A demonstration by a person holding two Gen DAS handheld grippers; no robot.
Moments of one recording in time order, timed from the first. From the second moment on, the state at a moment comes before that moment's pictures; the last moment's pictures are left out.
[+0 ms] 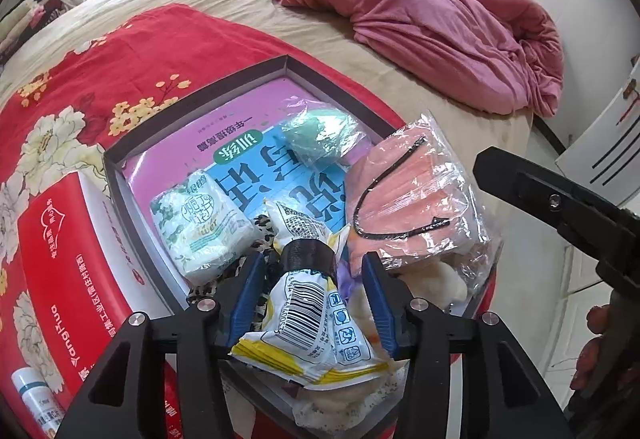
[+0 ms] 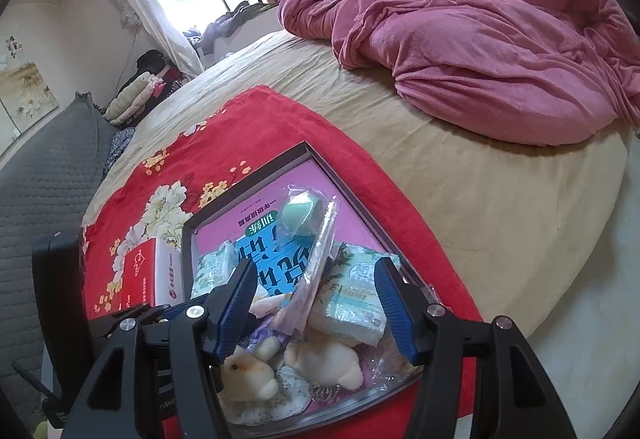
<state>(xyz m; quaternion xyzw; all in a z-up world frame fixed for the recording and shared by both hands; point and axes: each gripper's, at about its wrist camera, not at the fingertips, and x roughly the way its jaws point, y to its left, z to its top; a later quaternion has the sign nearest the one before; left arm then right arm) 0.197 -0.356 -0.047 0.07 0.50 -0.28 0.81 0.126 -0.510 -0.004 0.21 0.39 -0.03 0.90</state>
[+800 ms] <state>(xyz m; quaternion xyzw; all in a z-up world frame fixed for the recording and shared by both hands) 0.193 -0.336 -0.037 0.06 0.50 -0.28 0.82 0.127 -0.503 0.000 0.18 0.41 -0.06 0.89</state>
